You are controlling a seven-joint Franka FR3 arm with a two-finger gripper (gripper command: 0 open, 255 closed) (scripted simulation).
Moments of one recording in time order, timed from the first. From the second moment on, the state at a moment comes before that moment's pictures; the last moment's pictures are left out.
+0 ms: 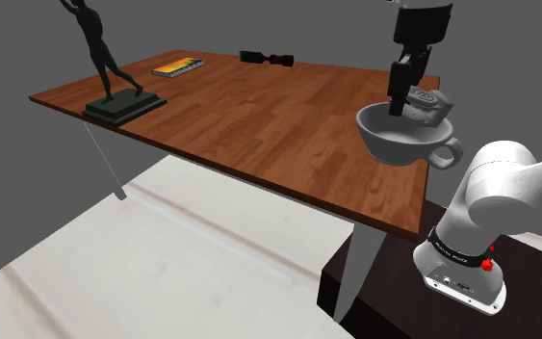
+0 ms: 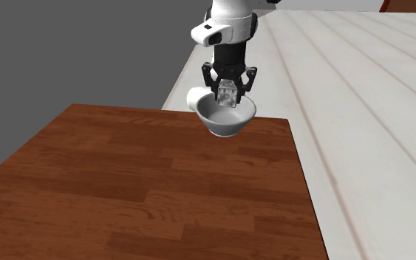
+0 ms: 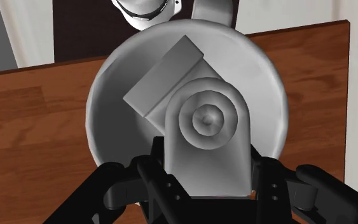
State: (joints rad) arm 0.13 -0.91 0.14 -2.24 0.14 1.28 0.18
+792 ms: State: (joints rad) arm 0.13 -0.89 0.14 -2.19 0.13 1.25 0.18
